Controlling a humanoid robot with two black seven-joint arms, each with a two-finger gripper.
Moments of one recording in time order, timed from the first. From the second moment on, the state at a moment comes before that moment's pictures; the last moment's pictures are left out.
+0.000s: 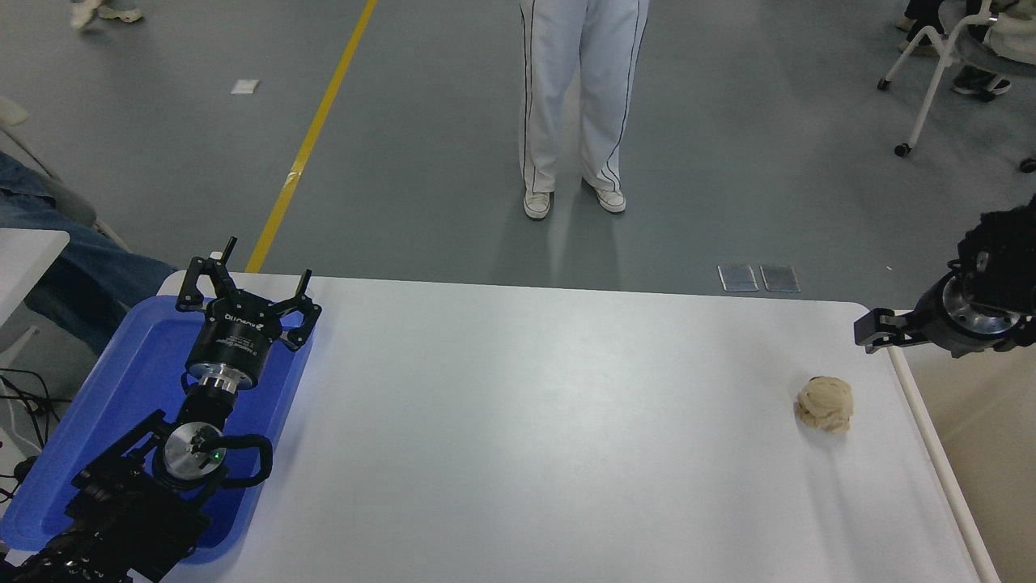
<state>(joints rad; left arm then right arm) -0.52 0.21 -0.98 -0.54 -0.09 -0.62 -0.36 1.42 -0.46 -1.18 0.78 -0.38 0.38 -0.04</state>
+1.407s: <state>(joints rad) -0.52 0.21 -0.98 -0.54 -0.09 -0.62 -0.36 1.10 -0.36 -0.92 0.54 -0.27 0.21 -0.04</state>
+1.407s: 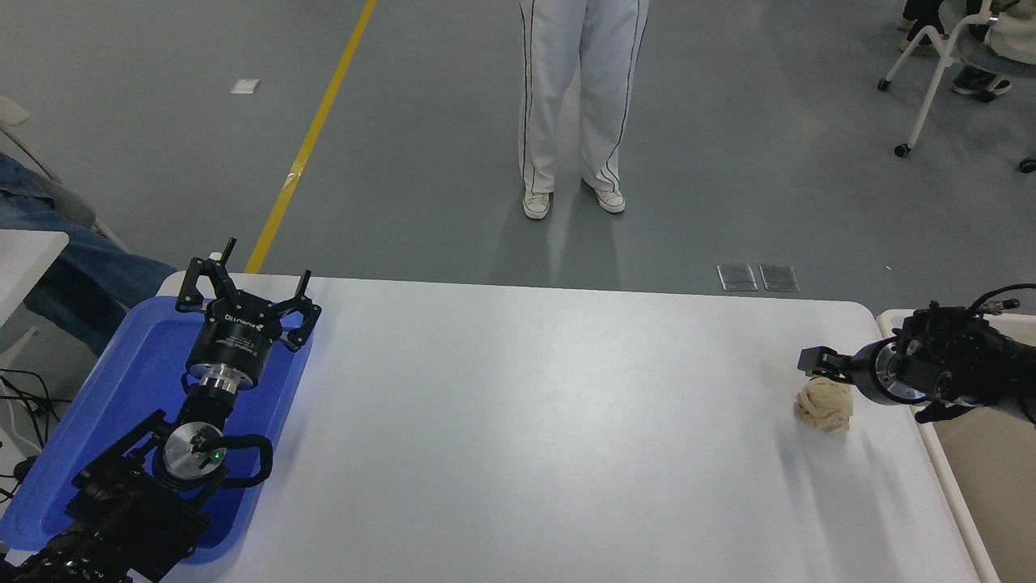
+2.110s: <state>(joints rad) -0.52 0.21 -0.98 -0.54 -0.09 -0.62 -0.36 1.02 -0.31 -0.91 0.49 -0.35 0.12 -0.05</state>
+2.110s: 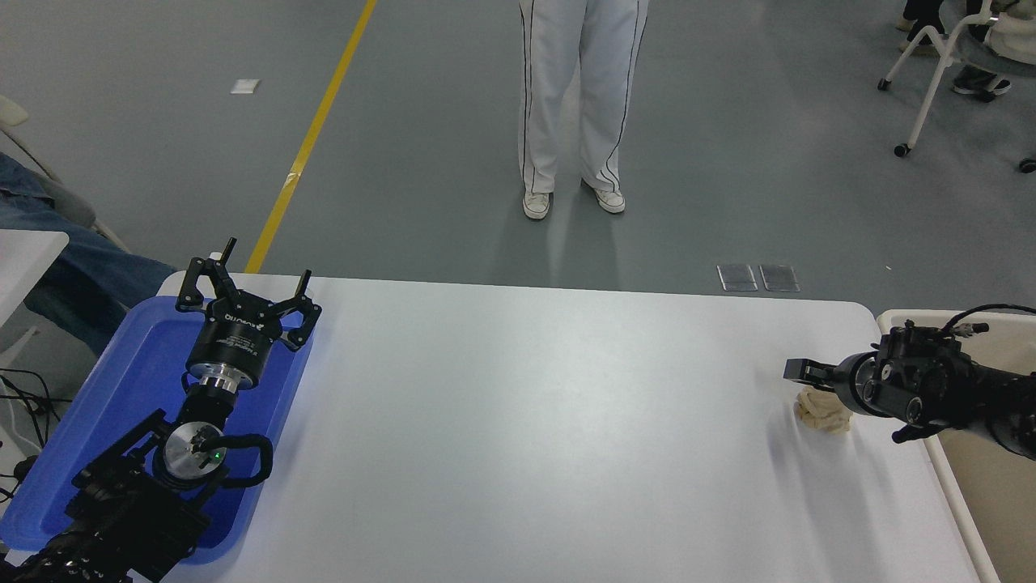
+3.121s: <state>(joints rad) -0.52 0.21 -0.98 -0.54 -0.09 -0.62 -0.36 0.99 -0.30 -0.91 0.51 -0.36 0.12 -0.05</state>
